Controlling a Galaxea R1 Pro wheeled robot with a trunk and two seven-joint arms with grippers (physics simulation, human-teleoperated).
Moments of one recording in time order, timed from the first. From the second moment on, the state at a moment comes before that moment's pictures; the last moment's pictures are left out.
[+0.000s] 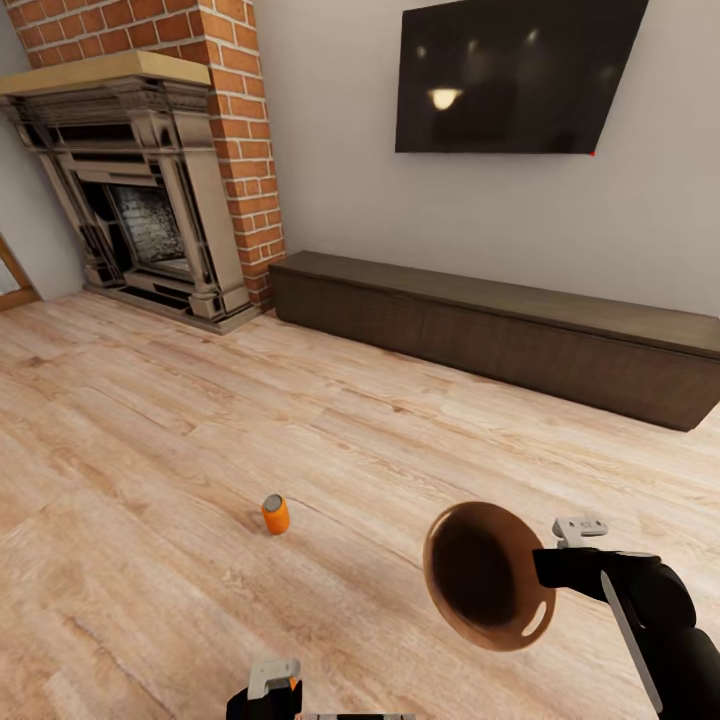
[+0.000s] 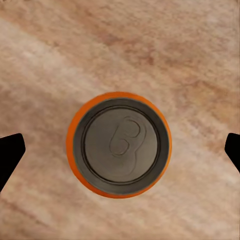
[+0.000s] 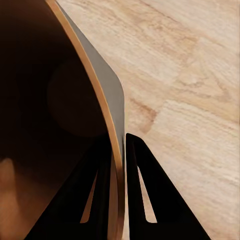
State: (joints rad) left arm -0.34 -0.13 -0.05 -0.33 0.10 -0.11 0.11; right arm -0.27 -0.19 -0.14 -1.57 0.11 1.04 0.33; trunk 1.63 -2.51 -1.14
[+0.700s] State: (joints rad) left arm -0.34 -0.13 -0.05 -0.33 0.10 -0.11 0.11; right arm -0.27 -0.19 -0.14 -1.57 0.11 1.05 0.33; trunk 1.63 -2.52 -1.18
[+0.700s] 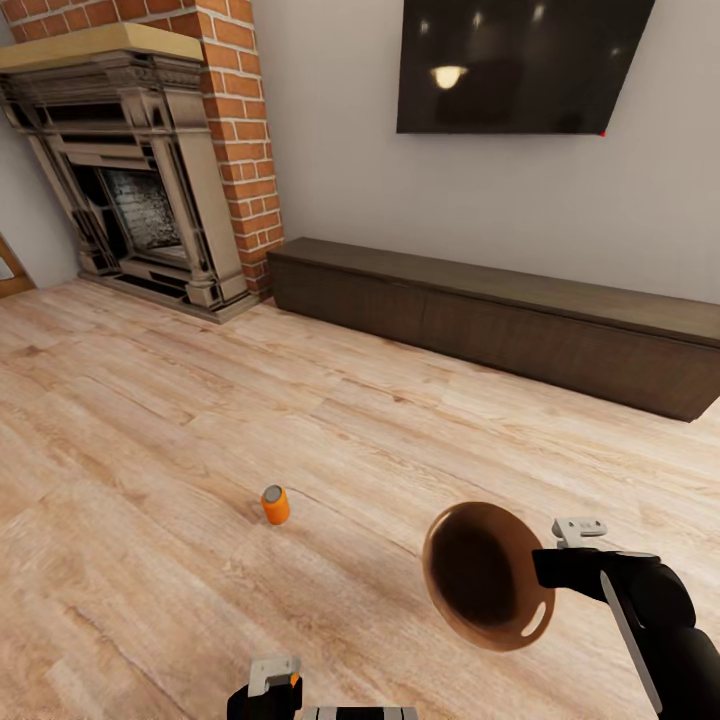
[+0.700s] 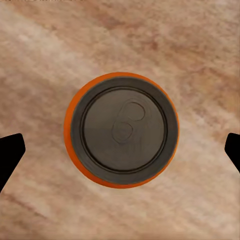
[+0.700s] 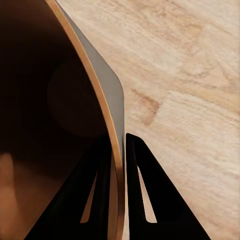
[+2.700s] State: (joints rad) left arm -0.38 -0.13 -0.05 -0.33 0.10 -0.11 0.11; right arm -0.27 -0.19 -0.14 -1.57 0.11 1.05 0.33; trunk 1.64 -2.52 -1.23
